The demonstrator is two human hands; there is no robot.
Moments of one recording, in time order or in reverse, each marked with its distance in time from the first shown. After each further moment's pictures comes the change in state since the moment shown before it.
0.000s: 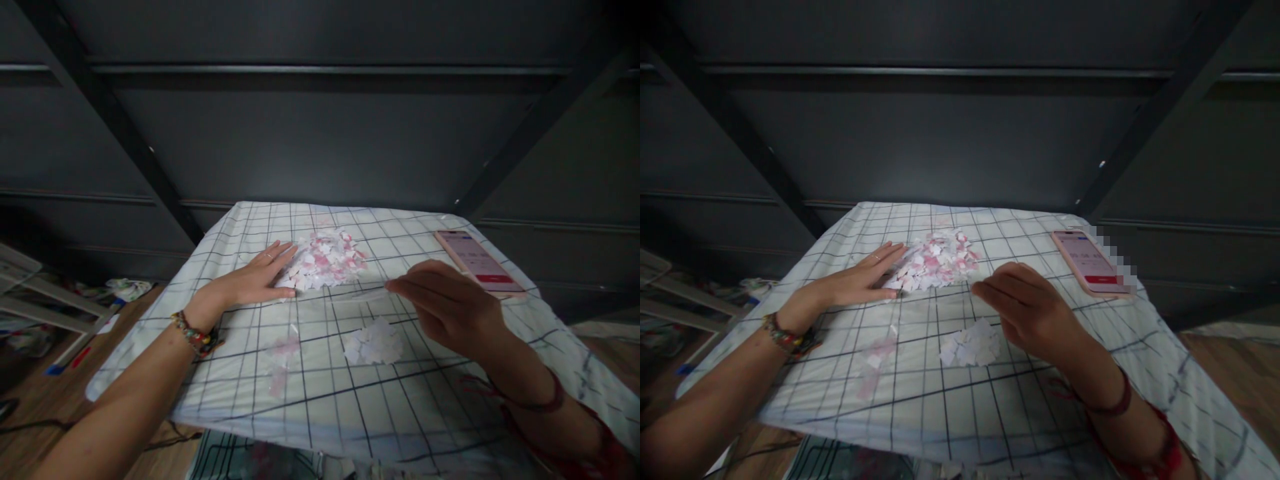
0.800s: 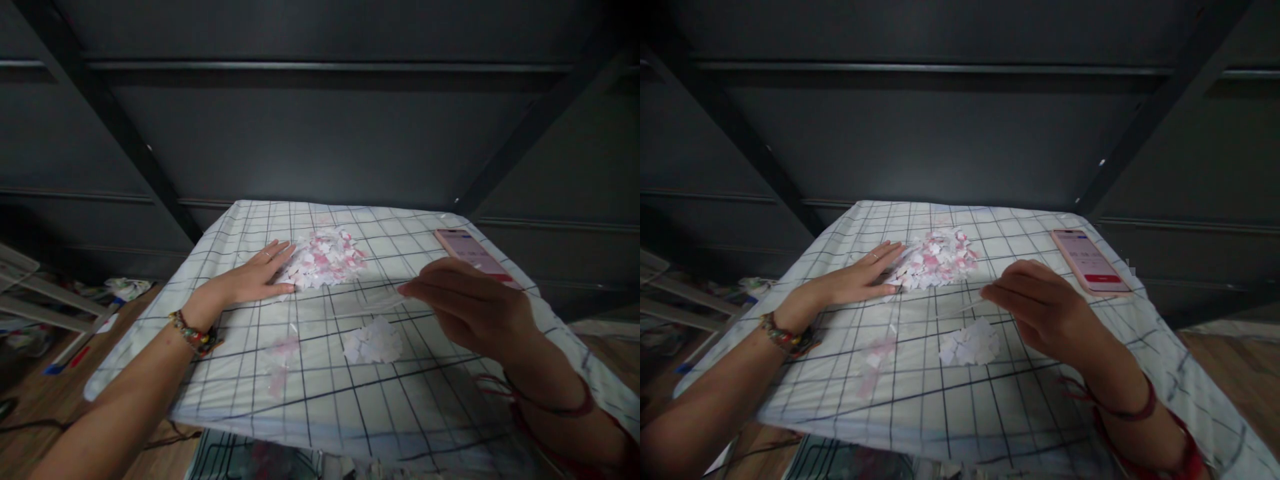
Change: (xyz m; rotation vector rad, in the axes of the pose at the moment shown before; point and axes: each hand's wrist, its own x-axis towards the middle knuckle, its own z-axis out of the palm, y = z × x) left_hand 0.001 -0.002 0.001 0.004 -0.013 -0.035; right_hand -0.002 0.005 -0.012 0.053 -0.043 0.003
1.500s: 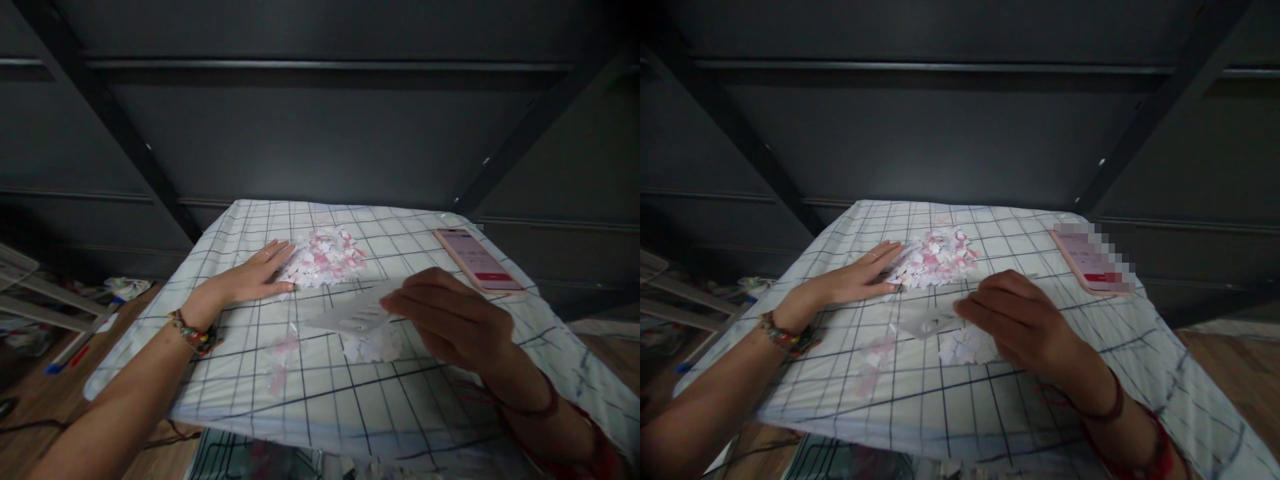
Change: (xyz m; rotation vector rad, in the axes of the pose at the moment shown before) left_hand 0.000 0.000 0.000 -0.013 0.013 0.007; right_hand 0.006 -0.017 0.013 0.107 0.093 -0.044
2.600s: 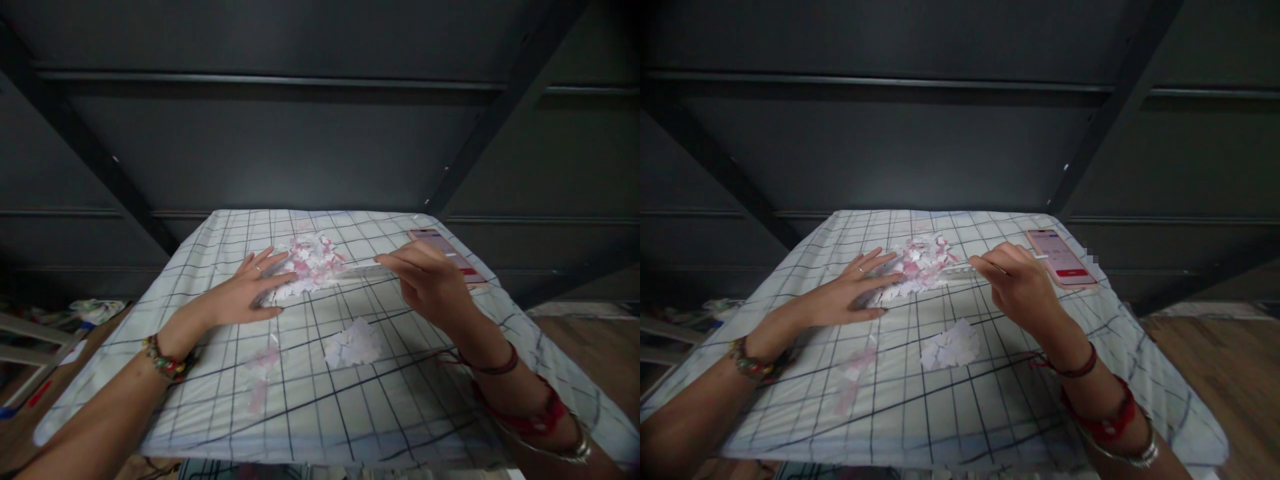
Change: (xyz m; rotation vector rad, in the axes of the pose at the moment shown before) left_hand 0.006 0.019 -0.001 0.134 0.106 0.262; right_hand -0.021 0.045 -0.007 -0.382 -0.115 0.208
